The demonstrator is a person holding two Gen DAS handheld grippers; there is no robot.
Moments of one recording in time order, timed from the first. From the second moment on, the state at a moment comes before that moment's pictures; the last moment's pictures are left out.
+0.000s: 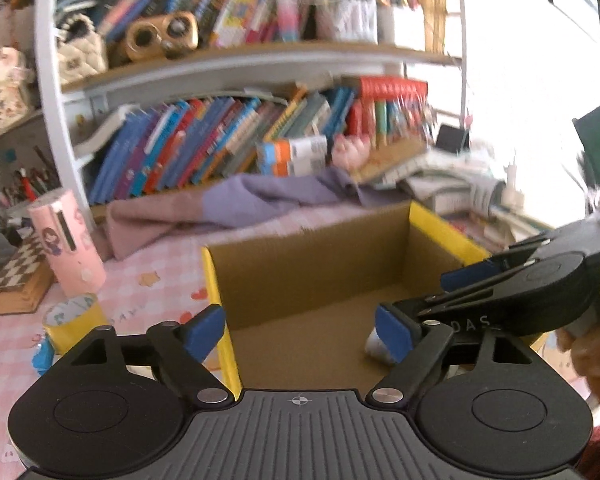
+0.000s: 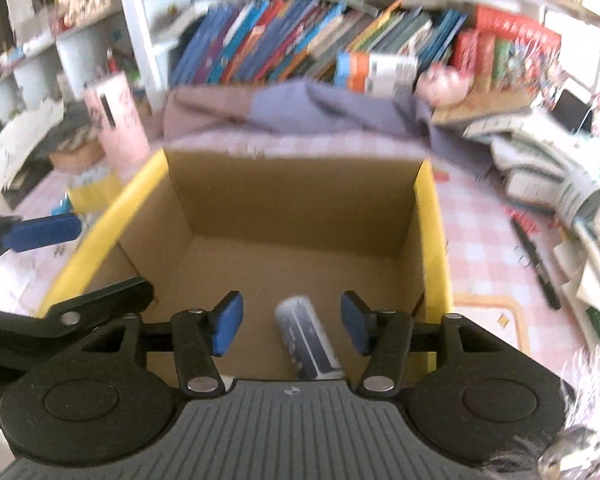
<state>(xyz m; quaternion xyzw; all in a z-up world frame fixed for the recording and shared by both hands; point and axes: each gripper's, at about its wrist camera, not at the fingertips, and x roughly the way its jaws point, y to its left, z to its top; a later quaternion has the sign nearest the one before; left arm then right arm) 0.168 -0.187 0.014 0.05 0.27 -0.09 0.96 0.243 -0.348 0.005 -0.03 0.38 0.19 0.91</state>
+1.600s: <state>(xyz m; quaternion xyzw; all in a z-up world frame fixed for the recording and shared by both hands) 0.024 -0.036 0.029 0.01 0.21 -0.15 0.97 0.051 -0.209 0.026 -0.02 0.31 0.06 0.95</state>
